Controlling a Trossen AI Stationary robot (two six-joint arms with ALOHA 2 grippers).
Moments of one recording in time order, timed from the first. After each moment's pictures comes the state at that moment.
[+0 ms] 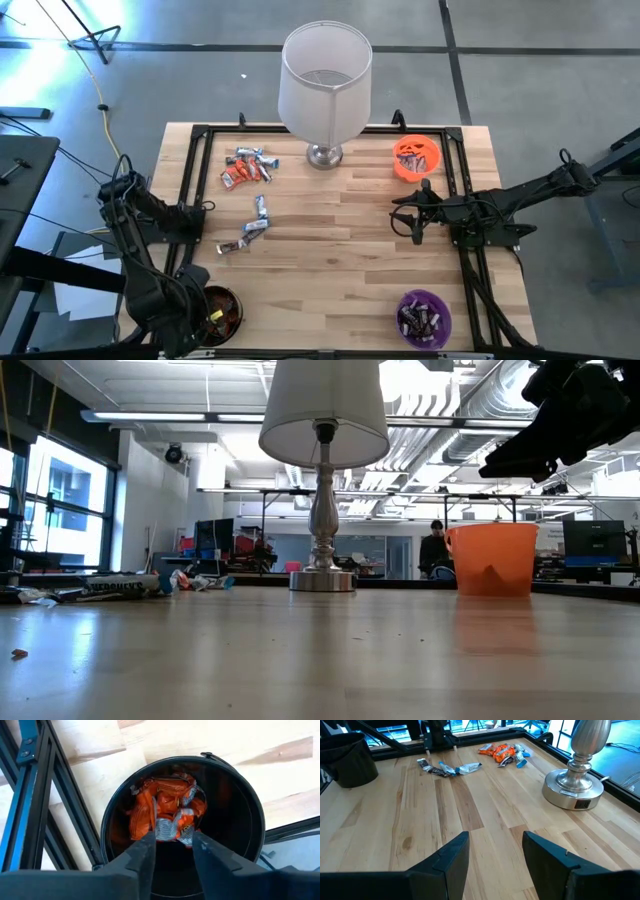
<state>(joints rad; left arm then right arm) -1.10 1.61 1.41 -1.34 -0.11 -2.39 0.27 0.59 0.29 -0.09 0.48 0.26</state>
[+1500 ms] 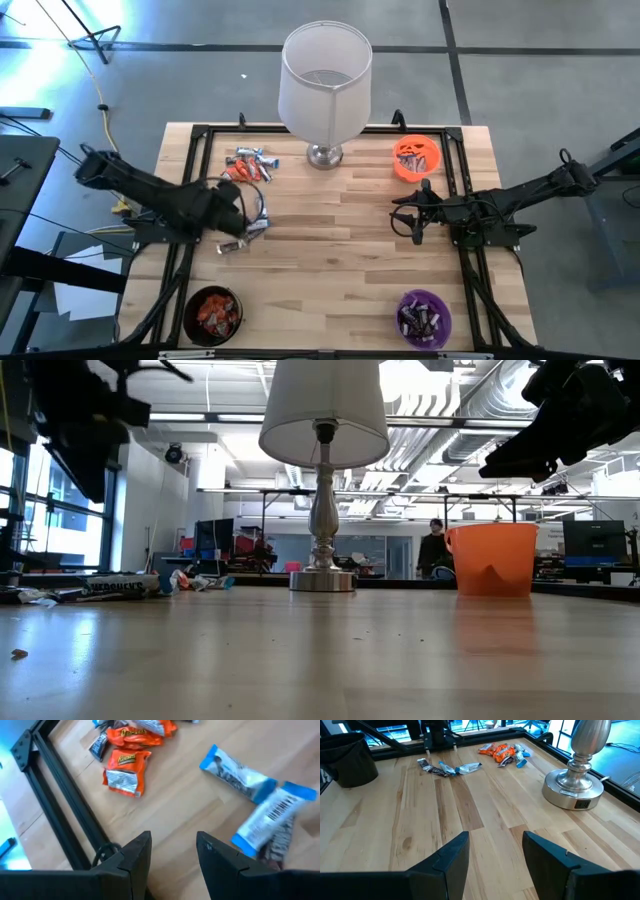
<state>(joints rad) -0.29 1.20 0.86 -1.37 -0.51 -1.18 0.27 0.59 0.29 -0.09 0.48 0.26</state>
